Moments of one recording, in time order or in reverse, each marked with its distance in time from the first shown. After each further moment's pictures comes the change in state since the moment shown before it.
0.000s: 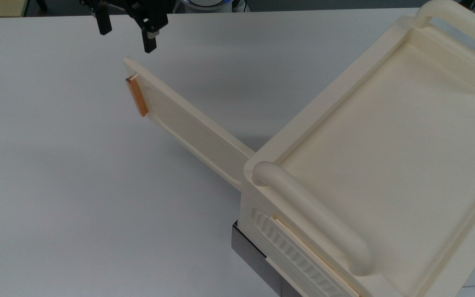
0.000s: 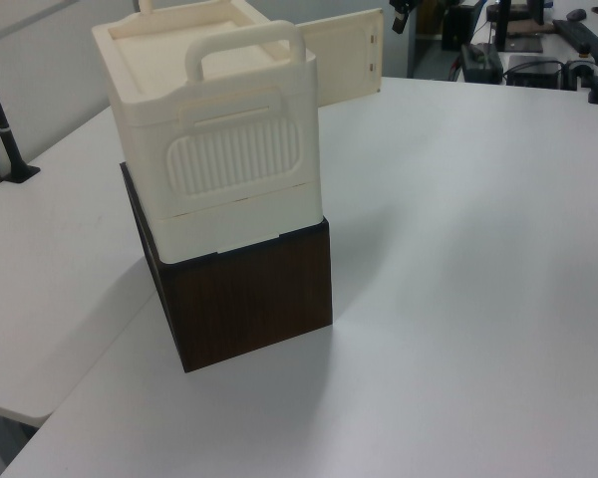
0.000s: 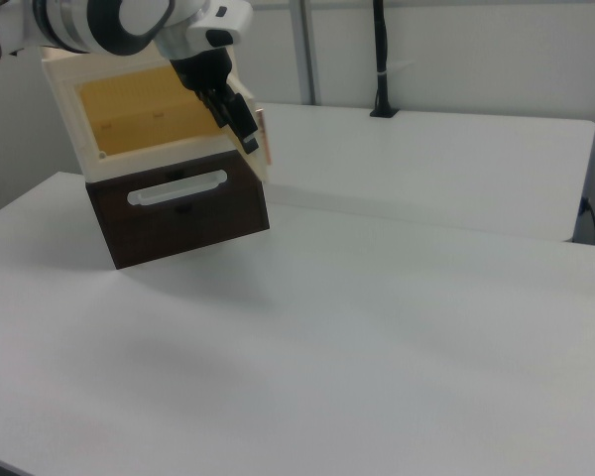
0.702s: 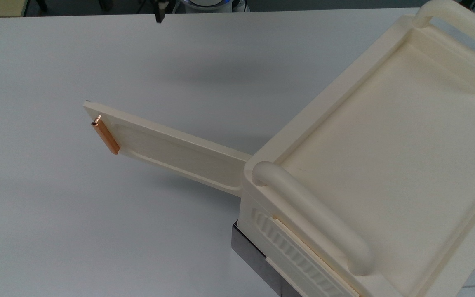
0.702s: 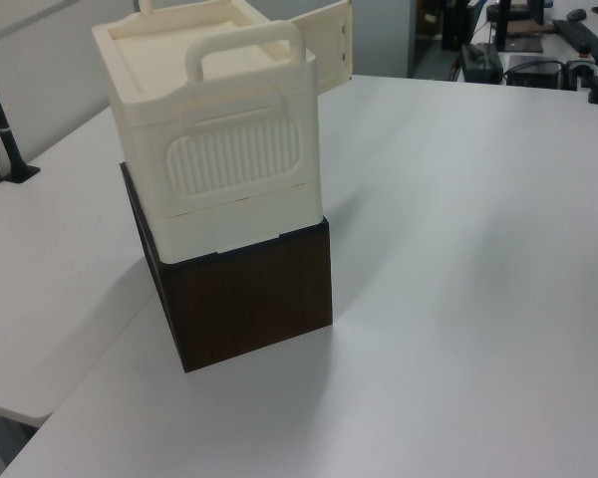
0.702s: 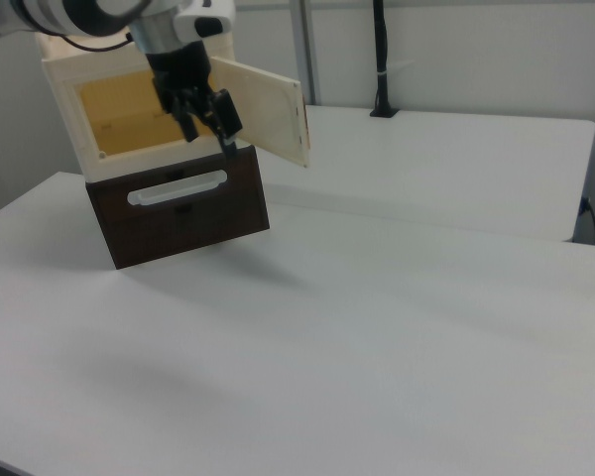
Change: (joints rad) arm 0.000 -0.058 0.006 0.005 -0.001 -0.210 -0.268
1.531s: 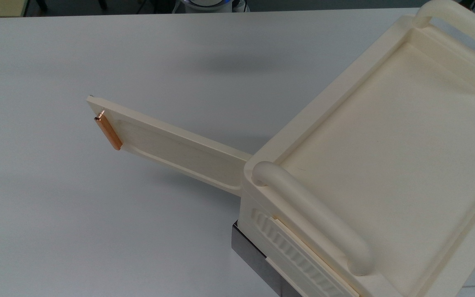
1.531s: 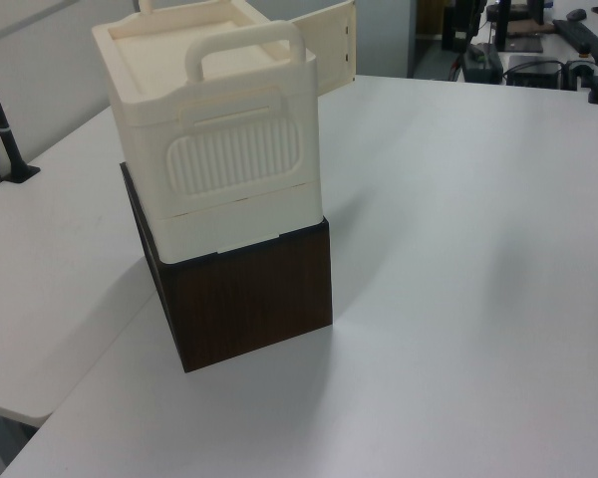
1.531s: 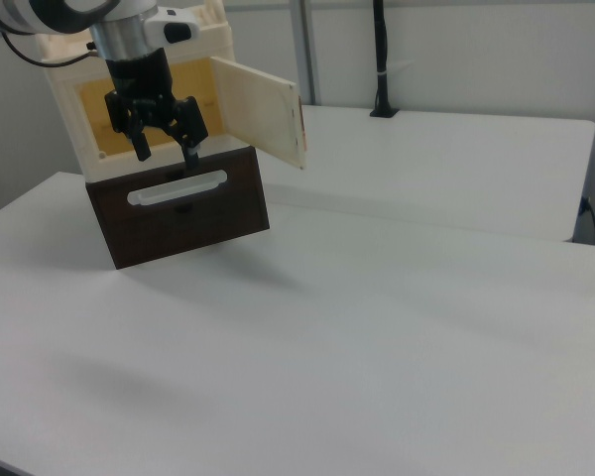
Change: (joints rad) arm 0.070 -0.053 -0.001 -0.055 0.000 -0.112 -0.181
